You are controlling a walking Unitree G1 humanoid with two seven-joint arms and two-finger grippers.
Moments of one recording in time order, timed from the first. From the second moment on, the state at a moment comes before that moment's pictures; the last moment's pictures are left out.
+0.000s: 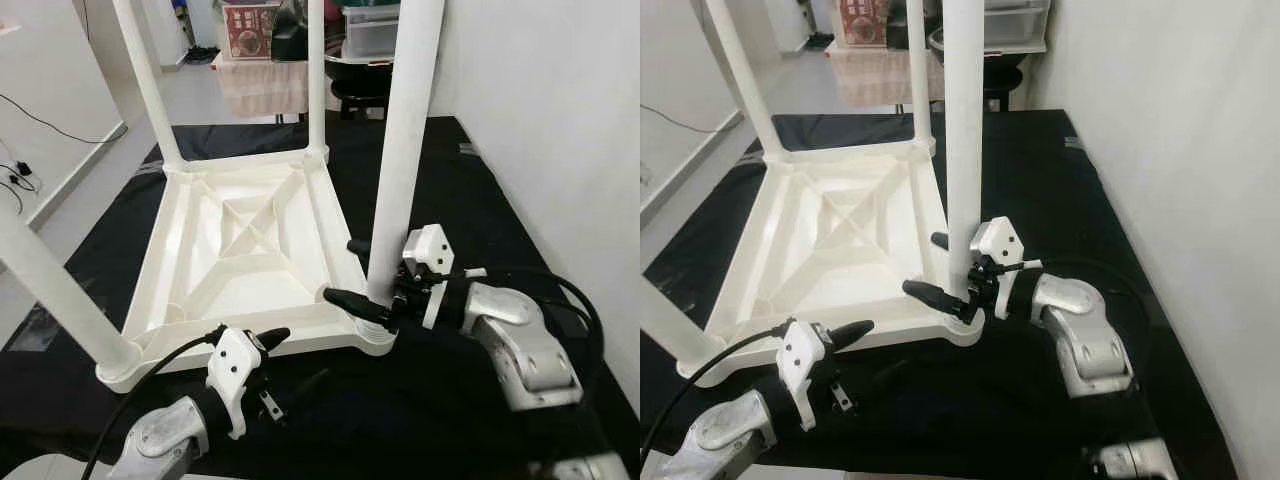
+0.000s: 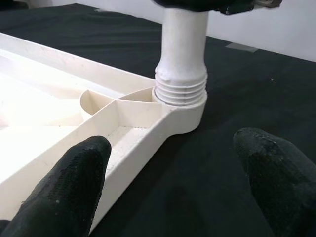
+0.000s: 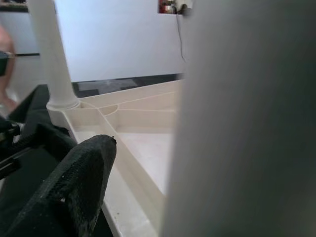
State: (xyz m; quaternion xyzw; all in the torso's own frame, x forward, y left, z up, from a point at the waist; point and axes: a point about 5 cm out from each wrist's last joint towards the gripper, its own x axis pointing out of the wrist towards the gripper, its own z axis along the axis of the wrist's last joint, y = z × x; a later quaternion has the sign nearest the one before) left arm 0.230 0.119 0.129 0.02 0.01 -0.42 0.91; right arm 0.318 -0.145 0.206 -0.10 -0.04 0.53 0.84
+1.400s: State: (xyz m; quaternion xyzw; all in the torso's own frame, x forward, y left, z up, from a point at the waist) left arm 0.239 0.114 0.132 -0.01 0.00 -0.42 0.91; right arm 0.313 -0.106 0.180 -0.05 -0.07 0.24 0.97
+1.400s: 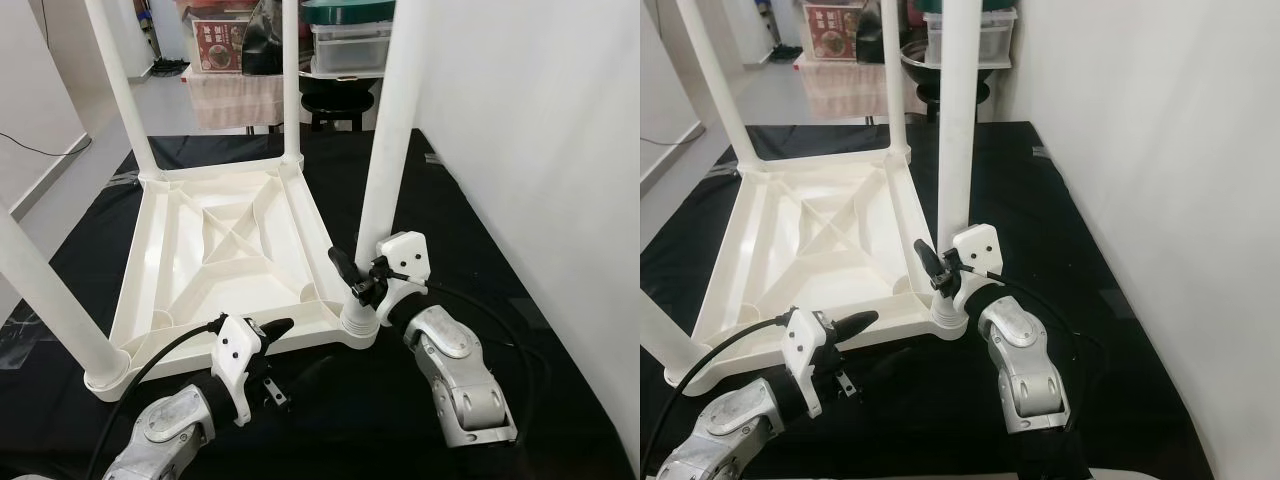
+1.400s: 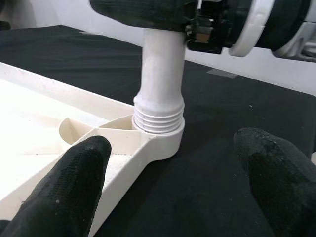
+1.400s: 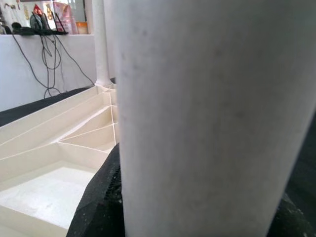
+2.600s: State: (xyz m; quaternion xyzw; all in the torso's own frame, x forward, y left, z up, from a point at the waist) left arm 0.237 0.112 0.123 -0.02 0.01 -0.42 0.91; right arm 0.343 -0.150 0.215 -0.09 -0.03 0.59 0.80
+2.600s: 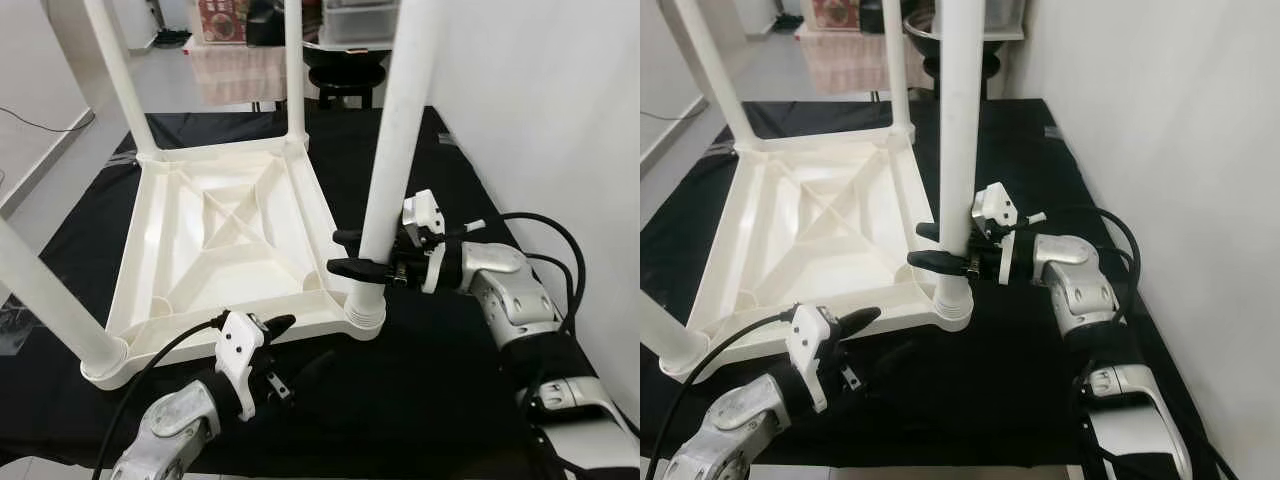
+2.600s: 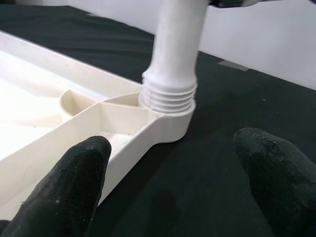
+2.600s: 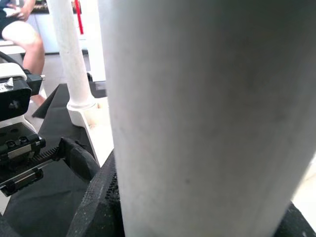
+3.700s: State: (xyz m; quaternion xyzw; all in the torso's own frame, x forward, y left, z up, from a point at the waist) left arm 0.239 0.113 0.133 -0.02 -0.01 -0.43 0.90; right arm 0.322 -0.104 0.182 -0.03 0.00 0.34 0.94
